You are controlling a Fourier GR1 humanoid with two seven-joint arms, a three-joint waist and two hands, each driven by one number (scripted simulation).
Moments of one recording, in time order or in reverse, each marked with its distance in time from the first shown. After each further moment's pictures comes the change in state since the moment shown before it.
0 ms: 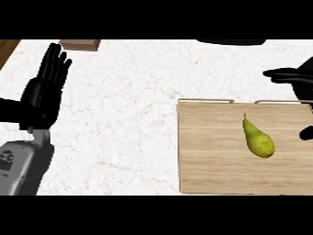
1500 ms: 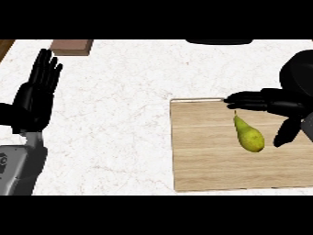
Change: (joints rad) left arm 0.033 0.004 0.060 0.036 -0.003 -0.035 -0.028; right arm -0.138 0.190 0.344 0.352 0.250 -0.227 -0.183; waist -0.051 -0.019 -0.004
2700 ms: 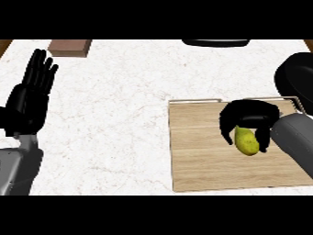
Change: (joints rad) left arm 0.021 -0.001 0.023 -0.045 -0.013 -0.012 0.028; right arm 0.011 0.139 0.056 -0.029 0.128 -0.101 -0.045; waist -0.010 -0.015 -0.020
